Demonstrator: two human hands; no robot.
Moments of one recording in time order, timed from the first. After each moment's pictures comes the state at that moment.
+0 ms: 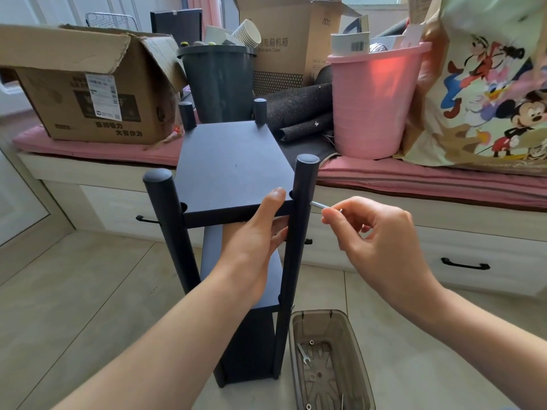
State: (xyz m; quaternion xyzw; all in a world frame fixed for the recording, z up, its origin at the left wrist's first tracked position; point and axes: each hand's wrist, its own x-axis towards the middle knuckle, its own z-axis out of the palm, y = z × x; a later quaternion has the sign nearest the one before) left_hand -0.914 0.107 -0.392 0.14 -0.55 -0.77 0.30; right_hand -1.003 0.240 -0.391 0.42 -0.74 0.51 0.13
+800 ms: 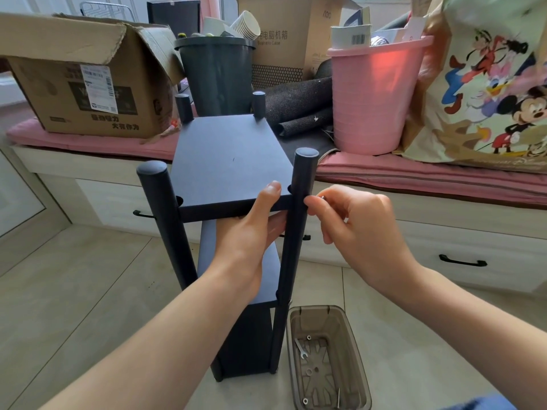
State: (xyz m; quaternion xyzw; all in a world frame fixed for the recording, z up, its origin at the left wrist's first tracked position) left_hand -0.914 0.109 -0.393 0.18 -0.51 -0.77 0.32; right_hand -1.009 0.226 -0.386 0.46 -0.76 0.44 0.12
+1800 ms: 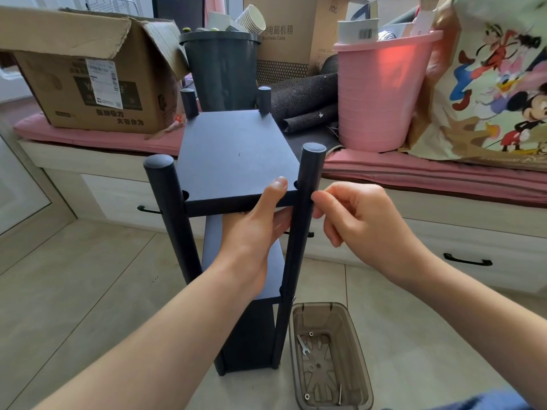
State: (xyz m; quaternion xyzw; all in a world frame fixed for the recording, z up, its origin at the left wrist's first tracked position) left_hand -0.913 0.109 -0.392 0.18 -0.50 -0.79 0.31; right_hand -1.012 0.225 -0.381 0.48 -0.72 0.50 -0.01
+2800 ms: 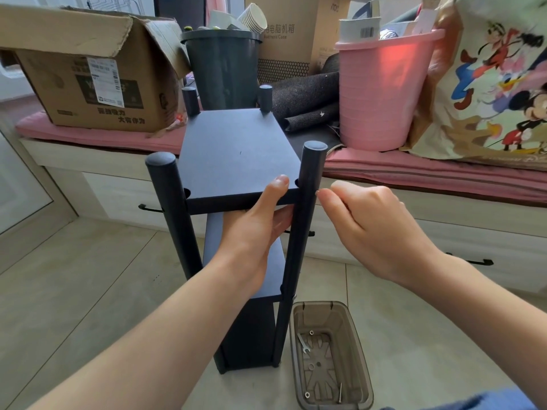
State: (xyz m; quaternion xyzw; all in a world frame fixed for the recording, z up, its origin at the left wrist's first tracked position) left_hand -0.911 0.107 -0.392 0.16 -0.51 -0.79 0.29; right_hand -1.006 0.234 -0.373 0.48 -0.81 0.31 0.11
